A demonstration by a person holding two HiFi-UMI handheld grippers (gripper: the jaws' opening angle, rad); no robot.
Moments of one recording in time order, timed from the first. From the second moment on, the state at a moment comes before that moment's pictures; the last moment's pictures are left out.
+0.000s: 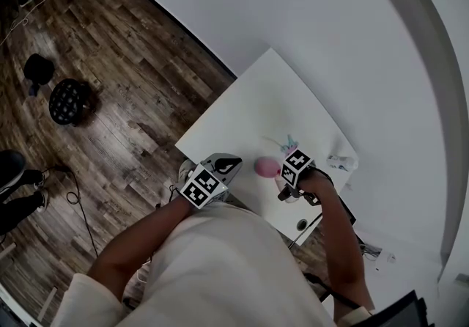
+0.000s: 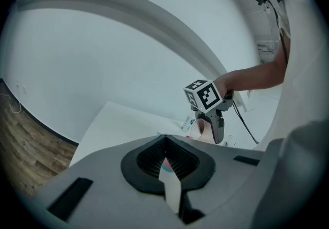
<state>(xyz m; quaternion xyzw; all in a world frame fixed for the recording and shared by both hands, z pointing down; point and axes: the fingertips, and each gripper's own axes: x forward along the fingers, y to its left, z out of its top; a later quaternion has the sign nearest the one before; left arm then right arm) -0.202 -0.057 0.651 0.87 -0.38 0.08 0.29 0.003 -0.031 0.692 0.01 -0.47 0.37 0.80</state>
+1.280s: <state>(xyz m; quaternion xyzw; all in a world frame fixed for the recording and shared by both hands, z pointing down) -0.217 -0.042 0.652 0.88 -0.36 0.10 0.28 0.001 -0.034 0.679 -0.03 -0.41 0.33 0.85</state>
